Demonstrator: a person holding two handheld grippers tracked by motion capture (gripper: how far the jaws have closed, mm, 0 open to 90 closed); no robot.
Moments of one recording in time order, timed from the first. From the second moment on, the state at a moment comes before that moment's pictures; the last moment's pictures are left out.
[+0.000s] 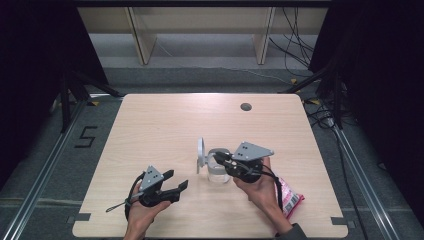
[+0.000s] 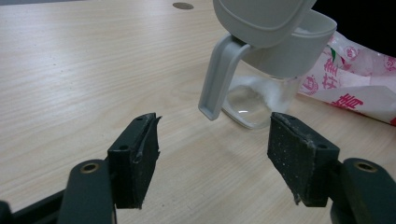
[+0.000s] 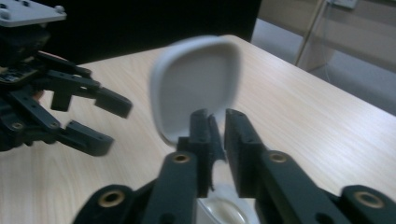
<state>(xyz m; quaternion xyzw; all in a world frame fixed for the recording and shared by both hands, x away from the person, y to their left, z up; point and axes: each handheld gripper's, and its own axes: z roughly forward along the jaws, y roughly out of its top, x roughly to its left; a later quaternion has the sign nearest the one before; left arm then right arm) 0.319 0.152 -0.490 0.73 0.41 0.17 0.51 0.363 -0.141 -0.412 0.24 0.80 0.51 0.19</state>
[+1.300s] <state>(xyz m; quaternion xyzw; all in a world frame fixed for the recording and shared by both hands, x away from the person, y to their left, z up) 0.318 0.151 -0.493 0.73 0.42 0.15 0.52 0.394 -0.260 -0.461 0.39 0.81 0.40 0.15</state>
